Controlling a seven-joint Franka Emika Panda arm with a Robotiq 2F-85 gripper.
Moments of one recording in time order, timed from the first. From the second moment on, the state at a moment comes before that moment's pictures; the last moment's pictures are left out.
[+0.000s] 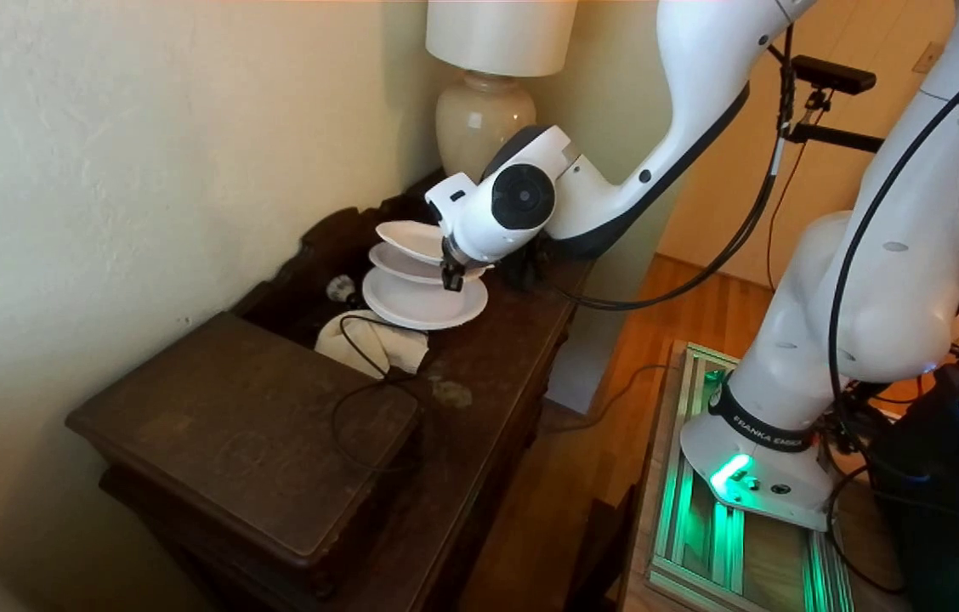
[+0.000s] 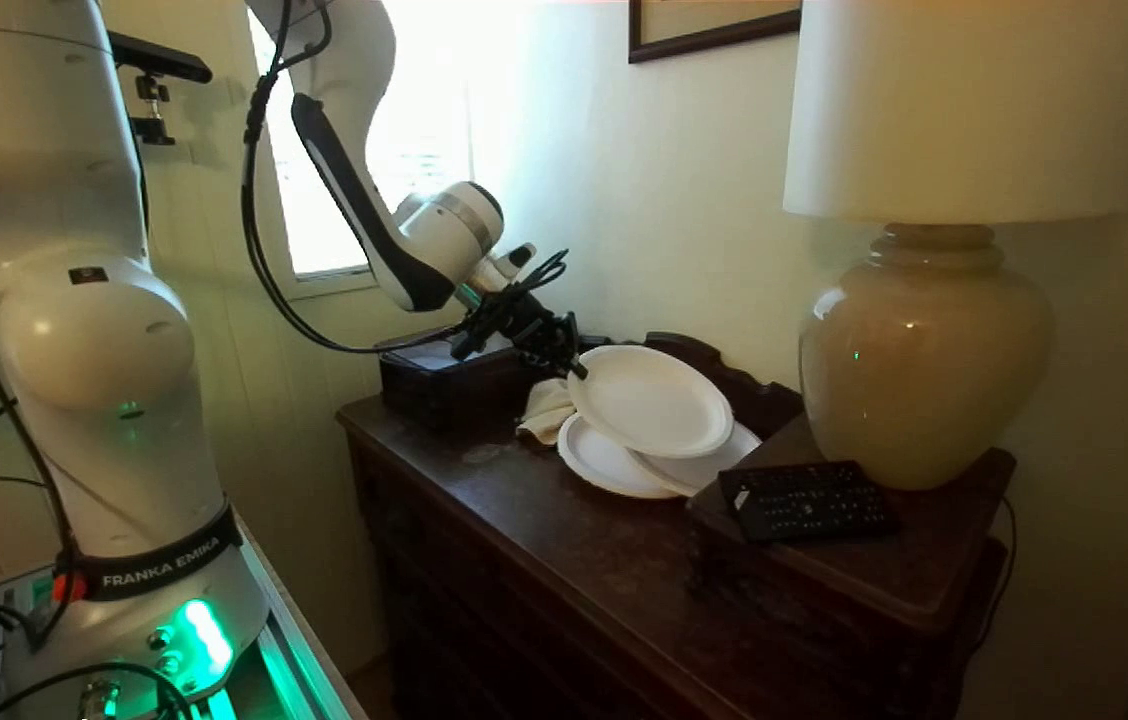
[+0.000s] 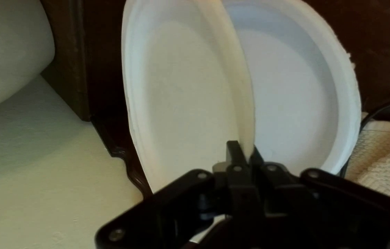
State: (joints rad) arm 0.04 0.02 0.03 -2.51 -1.57 2.59 0.99
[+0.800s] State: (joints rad) arm -0.03 0.13 -0.06 -2.42 -1.64 2.76 0.98
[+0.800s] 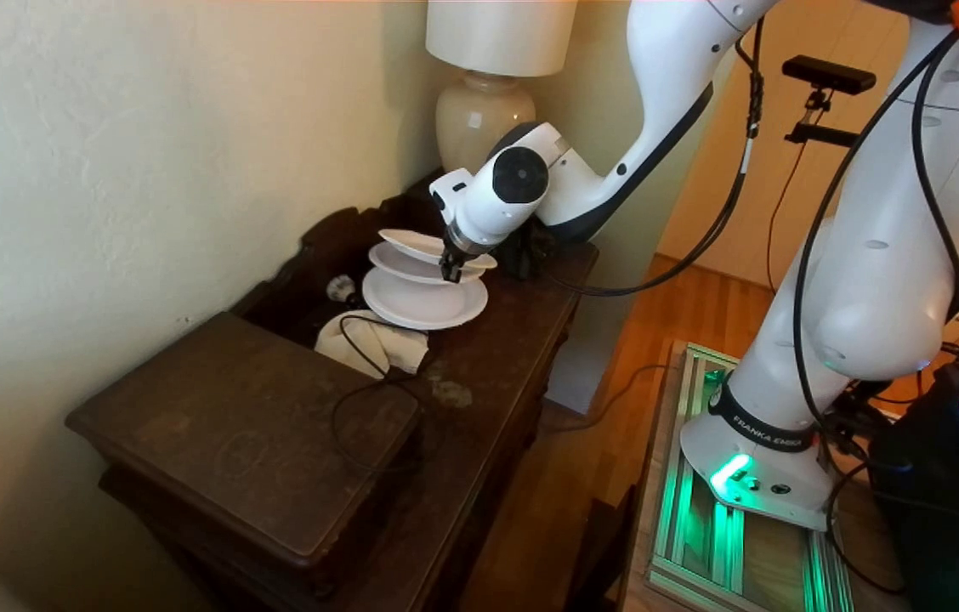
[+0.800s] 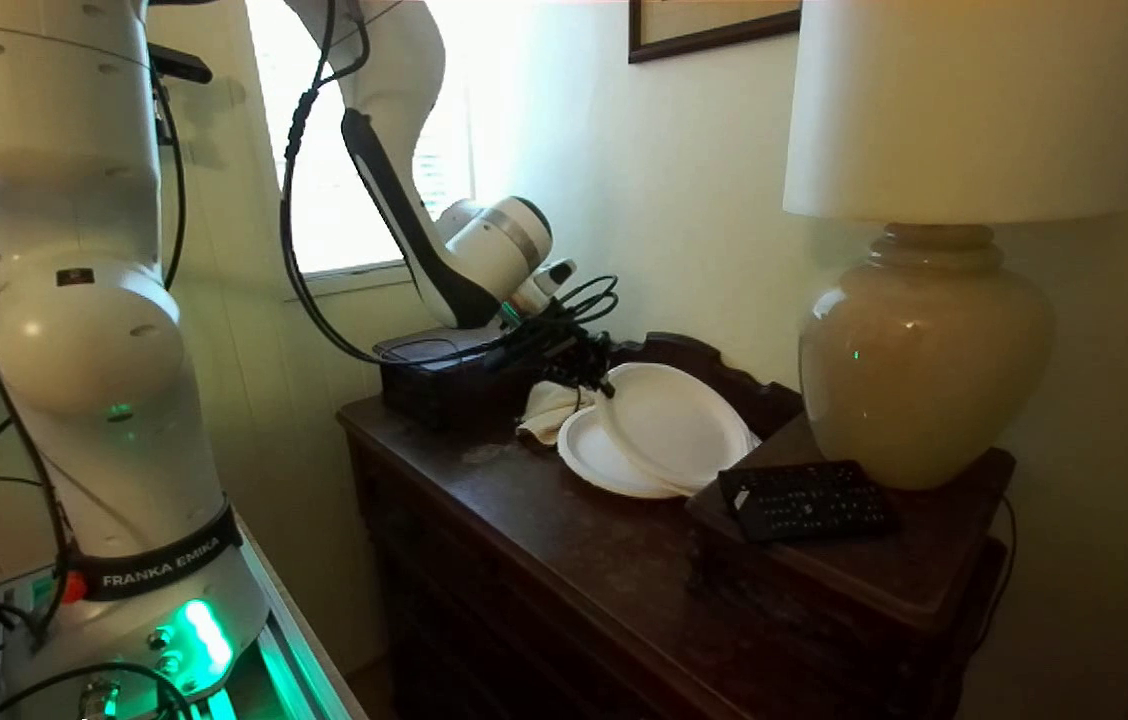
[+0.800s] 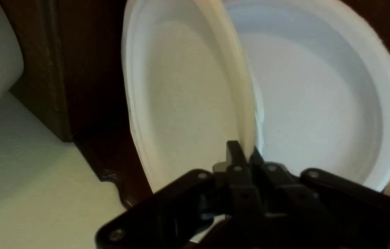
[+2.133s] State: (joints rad) arm -0.04 0.28 -0.07 -2.27 -1.67 2.78 0.98
